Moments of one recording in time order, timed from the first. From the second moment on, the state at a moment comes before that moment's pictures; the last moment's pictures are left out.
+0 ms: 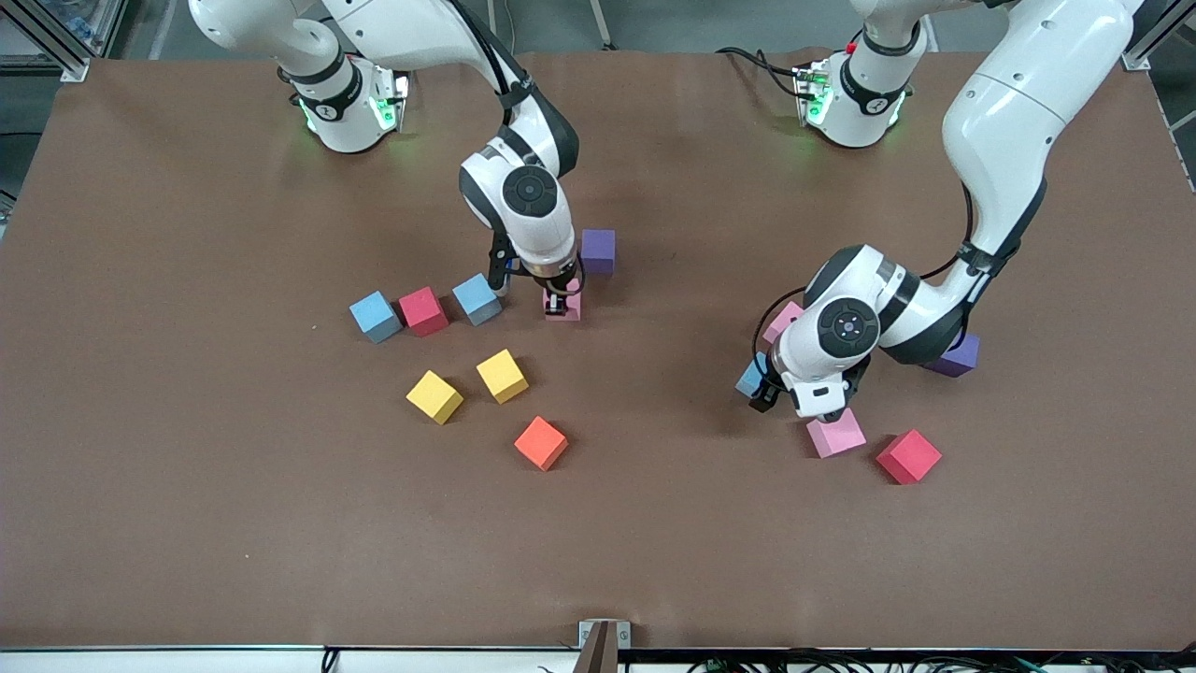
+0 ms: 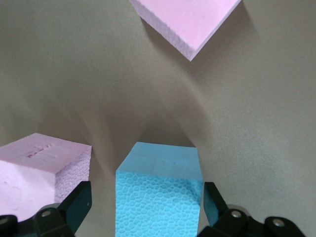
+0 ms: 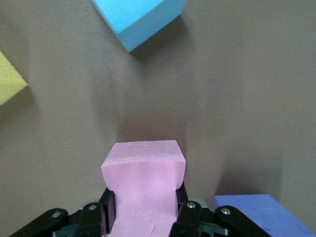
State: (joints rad) left arm 0.18 0.69 -0.64 -1.81 0.43 2.24 -1.68; right arm 0.88 0.50 -0.06 -1.97 0.12 2.47 2.34
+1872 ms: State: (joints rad) left arm 0.14 0.69 -0.88 -1.93 0.39 2.18 -2.54; right arm 0.98 0.39 -0.06 -2.13 0.12 2.49 2.38
